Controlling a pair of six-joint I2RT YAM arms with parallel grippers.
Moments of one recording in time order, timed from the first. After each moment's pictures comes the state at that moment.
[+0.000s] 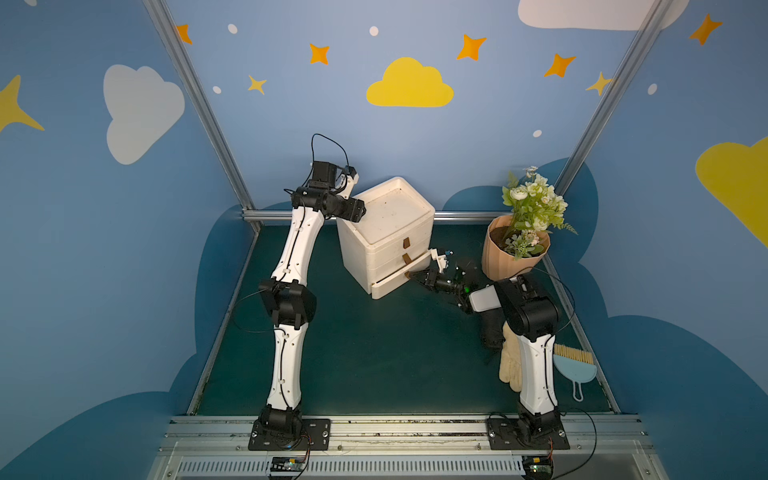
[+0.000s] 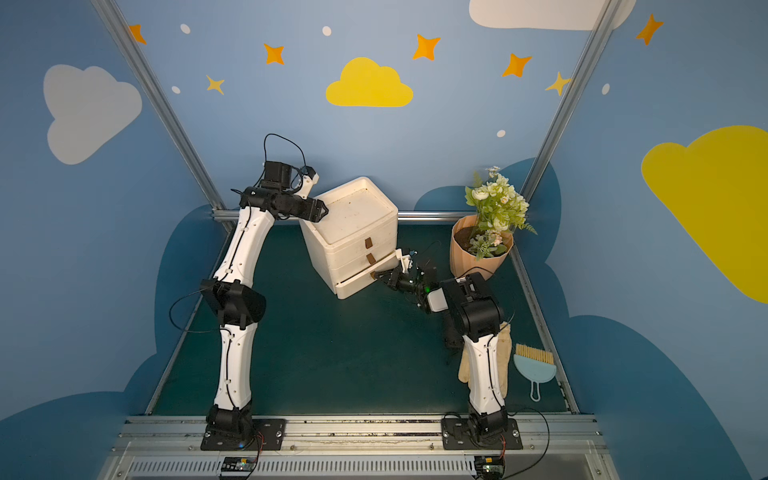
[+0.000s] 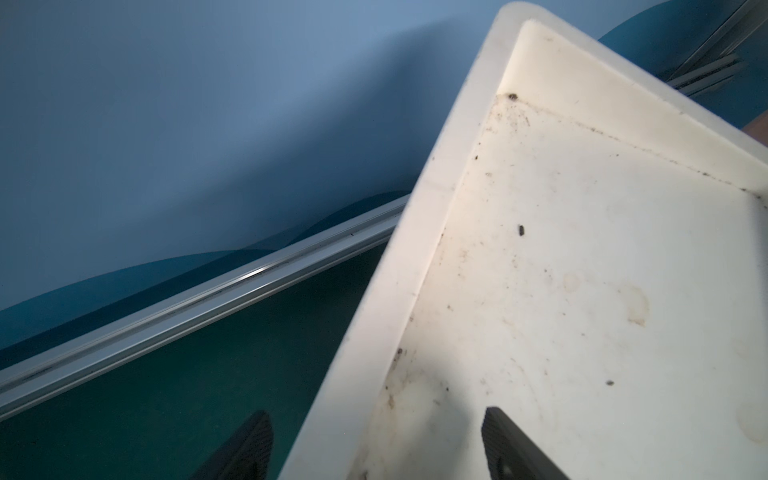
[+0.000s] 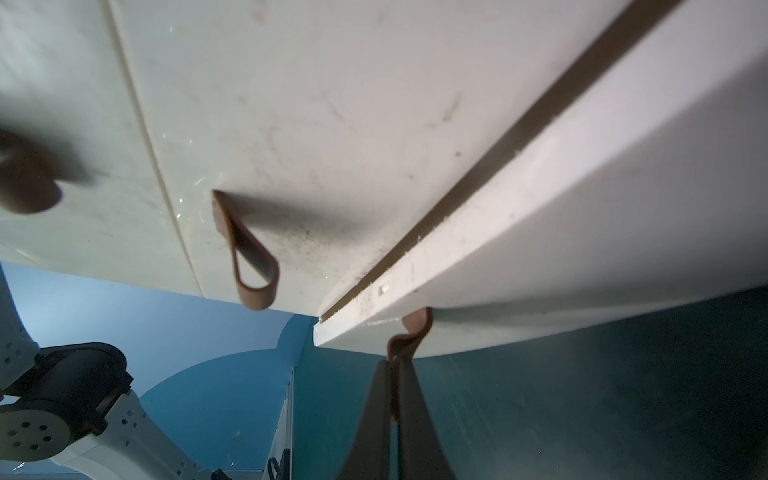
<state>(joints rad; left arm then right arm) -0.15 2.38 2.71 -1.07 0.27 0.16 0.37 2.21 1.07 0.89 -0.85 0.95</state>
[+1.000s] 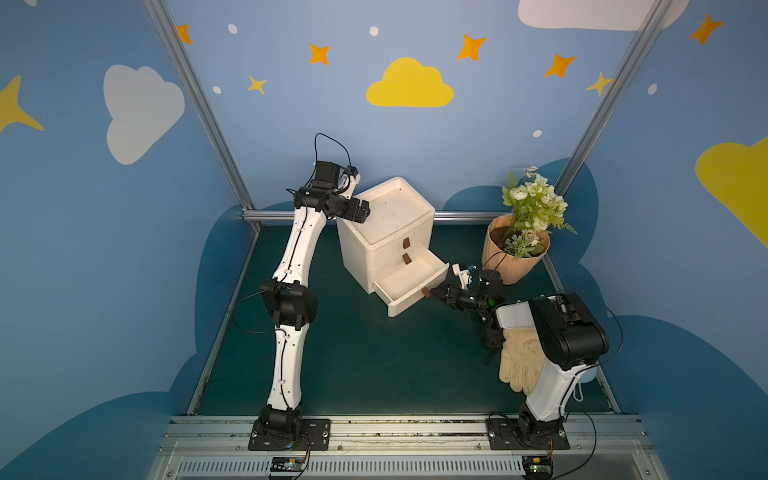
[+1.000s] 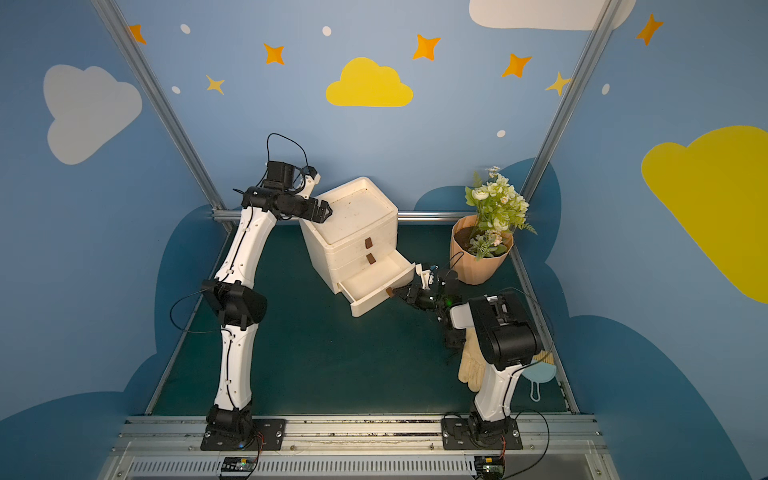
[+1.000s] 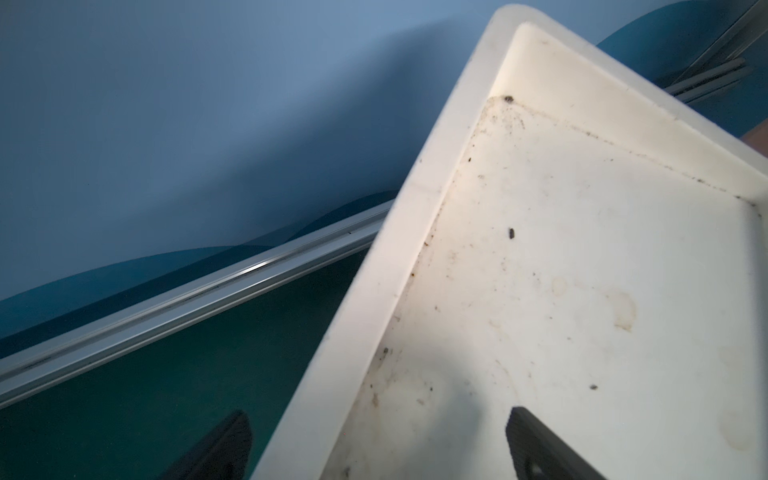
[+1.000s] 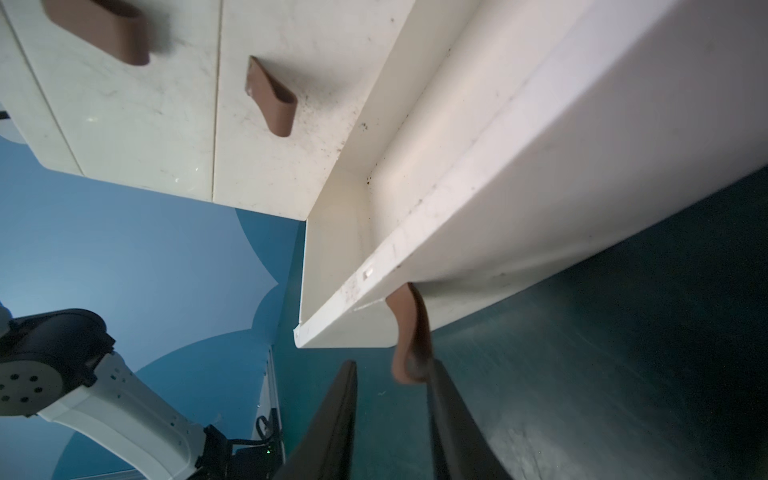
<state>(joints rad) -0.16 2.36 2.71 -1.08 0.23 0.13 0.27 1.80 0.73 0.58 -0.82 0.73</state>
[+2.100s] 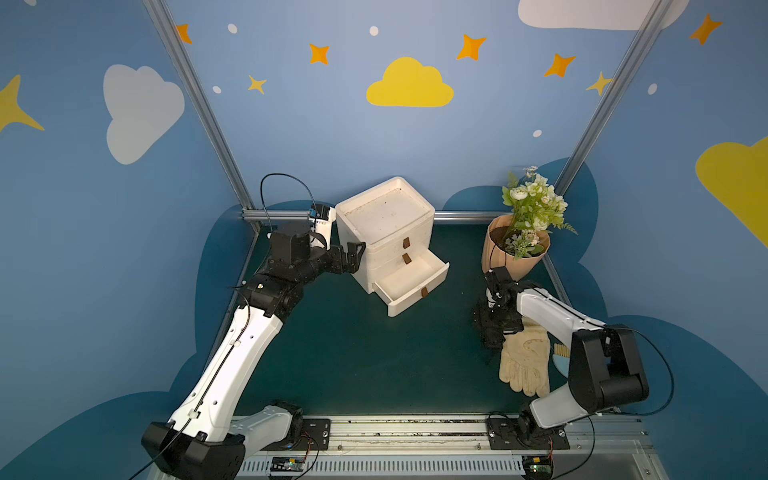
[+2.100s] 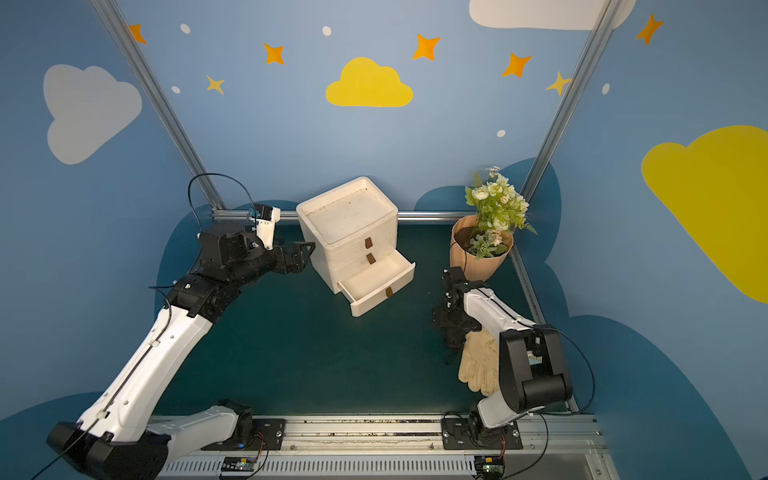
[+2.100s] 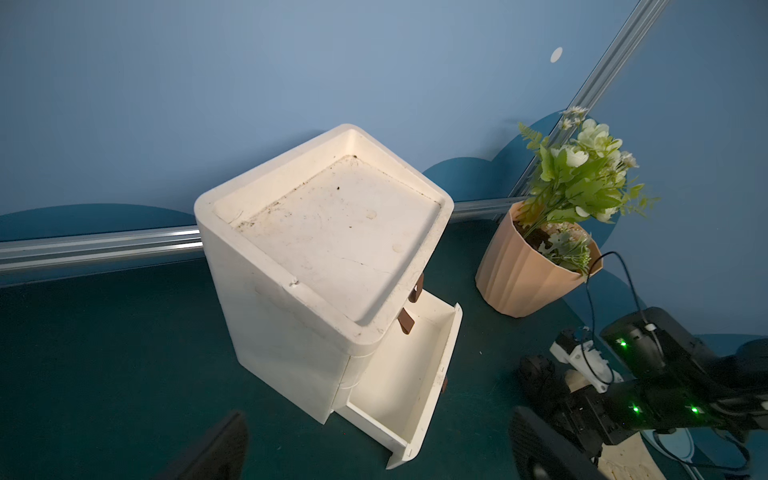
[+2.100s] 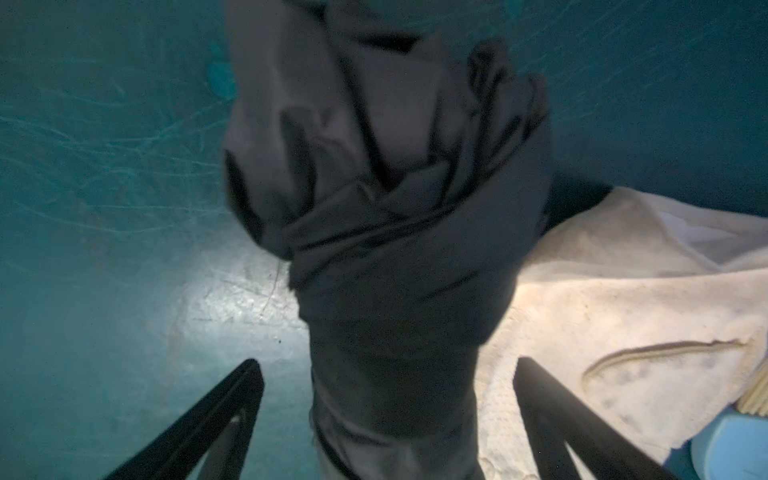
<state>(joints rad) -0.29 1.14 1.27 -0.50 0.20 -0.20 0.27 1.57 0.96 -0.82 0.10 0.25</state>
